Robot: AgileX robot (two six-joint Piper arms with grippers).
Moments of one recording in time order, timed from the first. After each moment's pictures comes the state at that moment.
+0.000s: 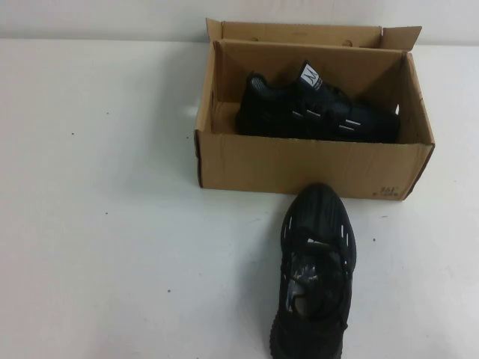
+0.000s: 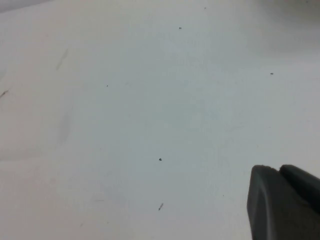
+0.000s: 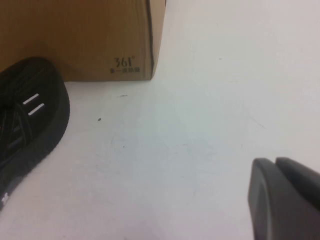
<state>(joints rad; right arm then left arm) 0.07 -0.01 0.03 -0.01 0.37 0.17 -0.15 -0.01 0.03 0.25 0.39 0.00</state>
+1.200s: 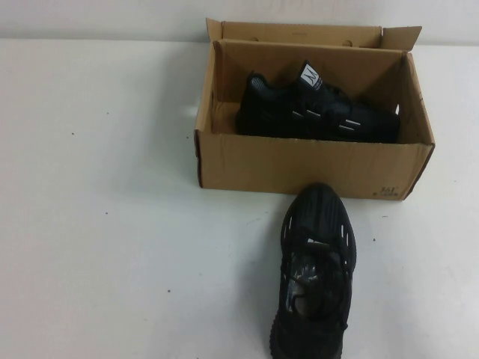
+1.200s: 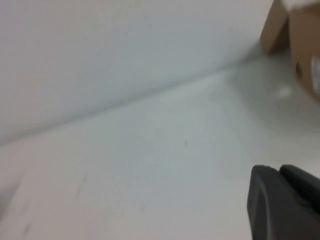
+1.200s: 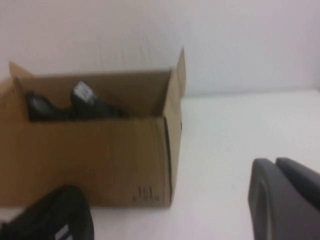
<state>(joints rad) 0.07 -0.01 0.03 -0.01 0.06 0.17 -0.15 -0.01 0.03 0.36 0.15 -0.01</state>
